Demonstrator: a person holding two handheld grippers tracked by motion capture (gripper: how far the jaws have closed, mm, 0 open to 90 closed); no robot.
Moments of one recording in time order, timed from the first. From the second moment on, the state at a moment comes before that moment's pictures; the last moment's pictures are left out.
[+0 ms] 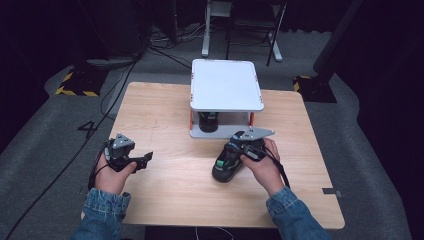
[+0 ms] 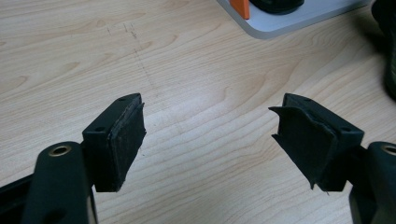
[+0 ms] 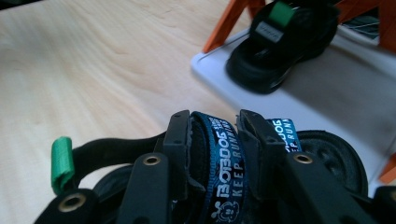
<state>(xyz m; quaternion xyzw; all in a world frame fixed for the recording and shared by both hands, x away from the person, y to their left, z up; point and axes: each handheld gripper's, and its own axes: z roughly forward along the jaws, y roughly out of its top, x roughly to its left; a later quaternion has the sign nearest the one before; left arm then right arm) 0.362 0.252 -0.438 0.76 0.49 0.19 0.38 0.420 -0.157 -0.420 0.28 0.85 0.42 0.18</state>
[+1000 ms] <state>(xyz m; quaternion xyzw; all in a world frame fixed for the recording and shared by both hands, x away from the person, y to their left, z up) 0.366 0.249 -0.441 0.76 0.49 0.18 0.38 0.413 -0.140 -0.436 0.26 0.87 0.40 0.14</state>
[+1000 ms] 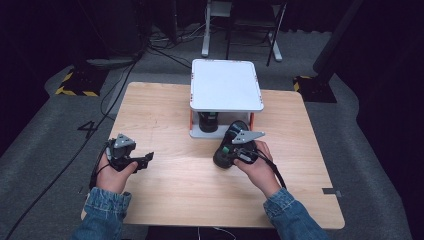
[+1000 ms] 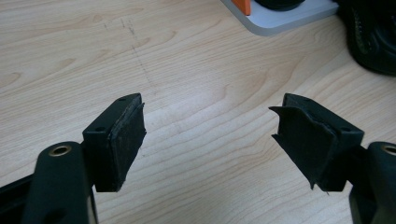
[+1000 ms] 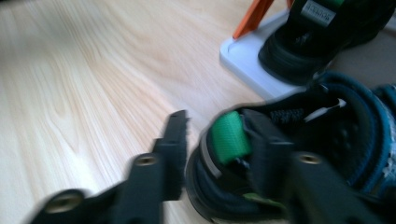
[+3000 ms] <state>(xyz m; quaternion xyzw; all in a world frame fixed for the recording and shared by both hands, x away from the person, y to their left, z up) 0.364 0.258 -0.448 0.76 0.50 0.18 0.37 0.478 -0.175 -0.430 0.44 0.74 0.46 0.22</state>
